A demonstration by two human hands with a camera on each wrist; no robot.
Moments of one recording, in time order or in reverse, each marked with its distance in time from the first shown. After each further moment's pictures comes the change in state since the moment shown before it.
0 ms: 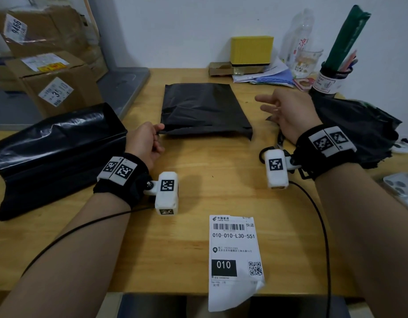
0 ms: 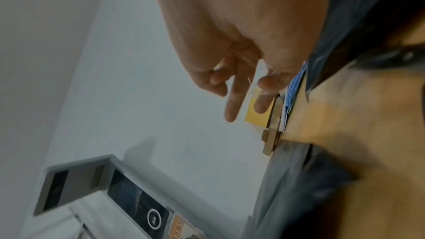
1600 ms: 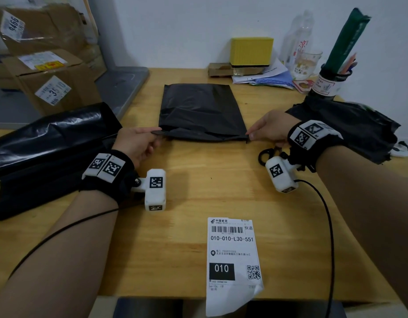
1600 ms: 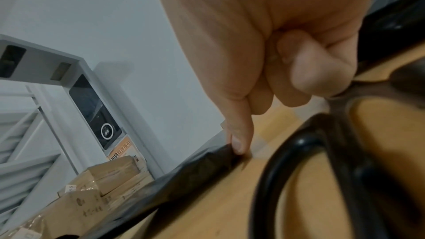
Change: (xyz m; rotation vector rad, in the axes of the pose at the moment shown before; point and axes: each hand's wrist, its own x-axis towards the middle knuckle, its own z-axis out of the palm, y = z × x) left_hand 0.006 0.009 -0.018 0.383 -0.080 0.122; right_hand 0.014 0.011 -0.003 -1.074 -0.356 0.016
